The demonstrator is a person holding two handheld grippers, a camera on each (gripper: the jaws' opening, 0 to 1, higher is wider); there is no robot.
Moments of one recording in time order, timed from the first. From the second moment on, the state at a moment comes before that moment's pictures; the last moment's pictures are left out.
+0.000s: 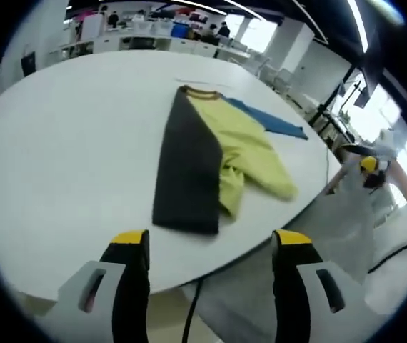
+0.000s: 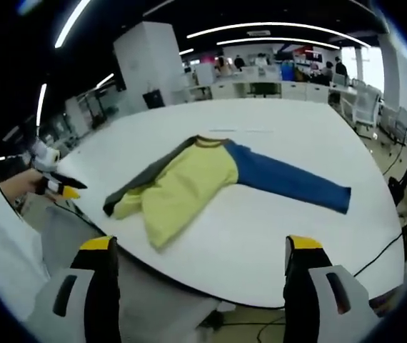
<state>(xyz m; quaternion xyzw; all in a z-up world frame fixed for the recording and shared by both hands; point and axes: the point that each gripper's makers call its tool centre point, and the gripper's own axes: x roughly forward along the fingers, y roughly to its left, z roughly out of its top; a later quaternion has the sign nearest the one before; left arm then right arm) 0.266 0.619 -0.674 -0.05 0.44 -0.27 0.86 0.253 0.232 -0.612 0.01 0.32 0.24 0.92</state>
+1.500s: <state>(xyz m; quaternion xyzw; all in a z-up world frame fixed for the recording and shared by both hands) 0.307 0.646 -0.738 -0.04 0.45 -0.27 0.85 0.266 0.233 -0.622 0.00 0.35 0.23 0.91</state>
